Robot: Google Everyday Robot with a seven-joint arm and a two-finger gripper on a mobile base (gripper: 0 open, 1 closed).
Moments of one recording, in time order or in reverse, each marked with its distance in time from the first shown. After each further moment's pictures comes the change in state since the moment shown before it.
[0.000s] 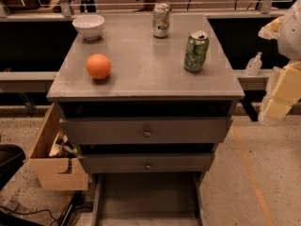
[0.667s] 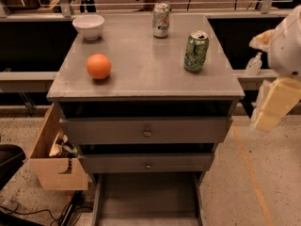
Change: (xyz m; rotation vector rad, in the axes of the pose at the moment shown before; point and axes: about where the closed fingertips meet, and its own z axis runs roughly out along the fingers) arm -0.005 0.011 0.017 0.007 -0.023 -0.022
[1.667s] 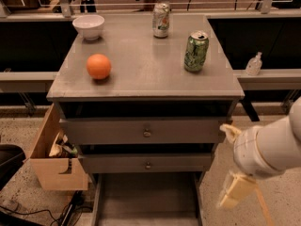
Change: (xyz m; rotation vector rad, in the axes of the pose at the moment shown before) arm 0.031 0.115 0.167 -0.126 -0.174 0.042
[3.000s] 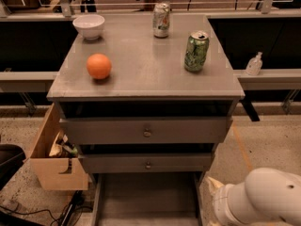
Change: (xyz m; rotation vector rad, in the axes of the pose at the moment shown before) arm 0.069 0.094 0.148 -0.125 0.037 0.064
